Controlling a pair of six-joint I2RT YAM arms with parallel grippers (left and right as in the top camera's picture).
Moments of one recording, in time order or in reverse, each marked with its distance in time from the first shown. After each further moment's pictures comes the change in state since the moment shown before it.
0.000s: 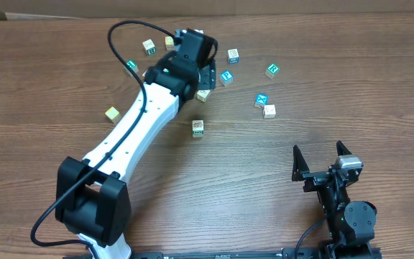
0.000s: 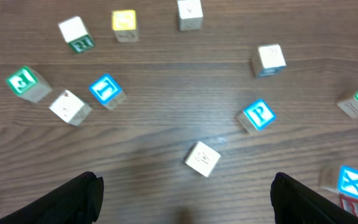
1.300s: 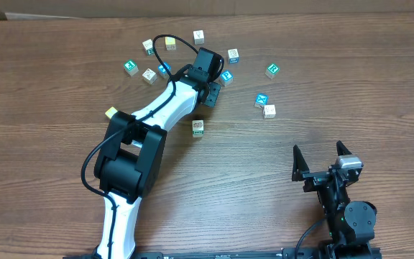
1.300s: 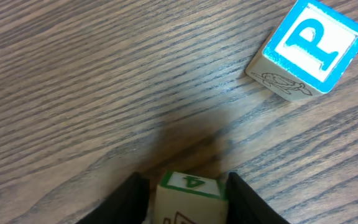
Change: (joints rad) left arm 0.006 0.354 -0.001 0.223 0.116 0.334; right arm 0.000 0.000 0.000 0.000 0.000 0.000
